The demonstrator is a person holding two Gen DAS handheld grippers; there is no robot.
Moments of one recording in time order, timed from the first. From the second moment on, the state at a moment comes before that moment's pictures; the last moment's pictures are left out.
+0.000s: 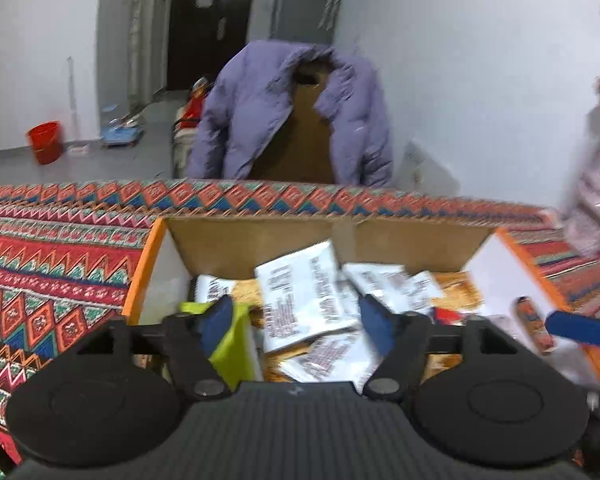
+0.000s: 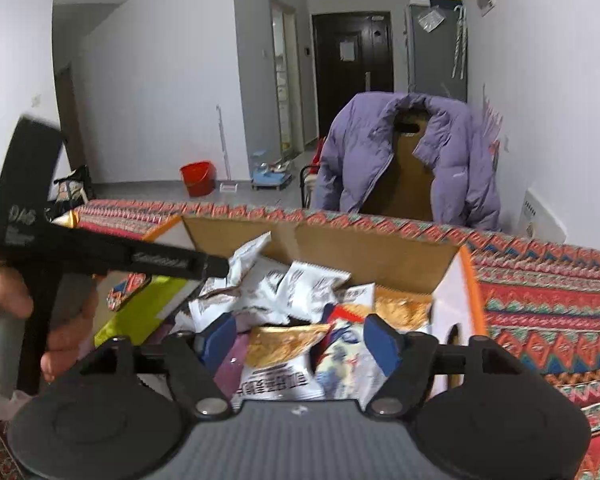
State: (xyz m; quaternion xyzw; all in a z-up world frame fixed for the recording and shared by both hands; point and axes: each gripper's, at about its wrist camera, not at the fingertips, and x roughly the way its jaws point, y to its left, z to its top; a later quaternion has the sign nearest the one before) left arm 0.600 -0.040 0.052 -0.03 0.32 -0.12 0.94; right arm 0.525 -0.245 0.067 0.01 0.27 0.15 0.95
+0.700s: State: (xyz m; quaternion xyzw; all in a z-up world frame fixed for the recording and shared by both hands) left arm 0.318 0.027 0.121 -0.04 0.24 -0.09 0.97; right arm 0.331 -0.283 0.137 -0.04 0.21 0.12 0.97
